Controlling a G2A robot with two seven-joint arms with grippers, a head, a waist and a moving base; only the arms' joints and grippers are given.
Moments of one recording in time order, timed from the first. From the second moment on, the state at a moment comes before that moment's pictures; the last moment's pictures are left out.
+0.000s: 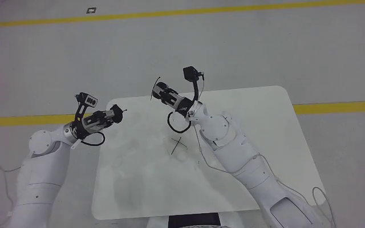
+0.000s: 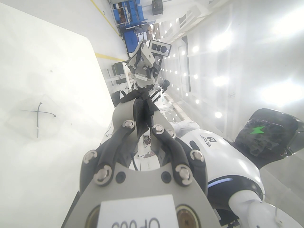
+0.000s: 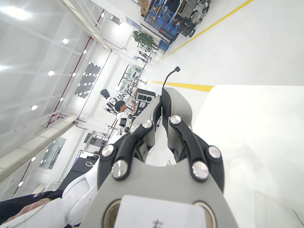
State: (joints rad) left arm 1.26 -0.93 -1.51 -1.26 -0.77 -0.34 -1.34; right arm -1.05 -1.53 0.96 -1.44 -0.28 -0.07 0.35
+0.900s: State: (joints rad) left arm 1.30 -1.01 -1.38 -1.35 -0.74 -0.34 -1.00; right arm -1.20 -1.53 0.92 -1.54 -0.47 -0.01 0.08
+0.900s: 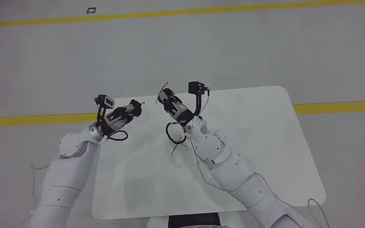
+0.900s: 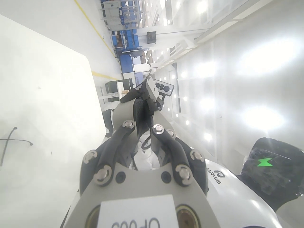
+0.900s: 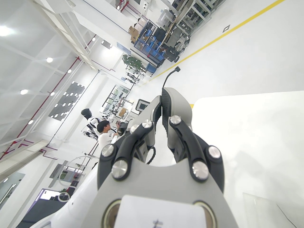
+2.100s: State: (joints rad) left arm 1.25 -1.05 -1.24 -1.42 -0.63 -0.34 -0.98; right arm -1.41 -1.47 1.07 -1.82 -0.67 0.01 0.17
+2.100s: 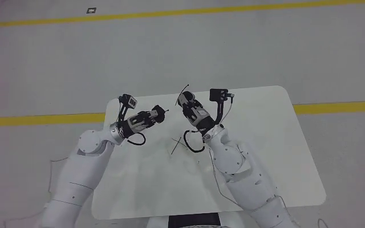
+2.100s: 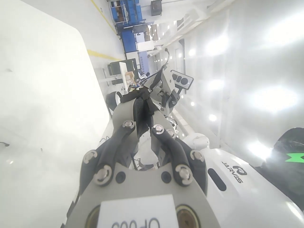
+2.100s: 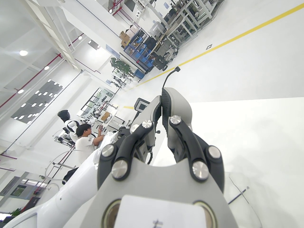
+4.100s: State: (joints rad) left arm 1.29 -1.07 -1.29 -1.47 -0.48 -0.34 -0.93; right arm -1.45 -1.46 0.98 -1.76 -0.84 -0.11 -0.01
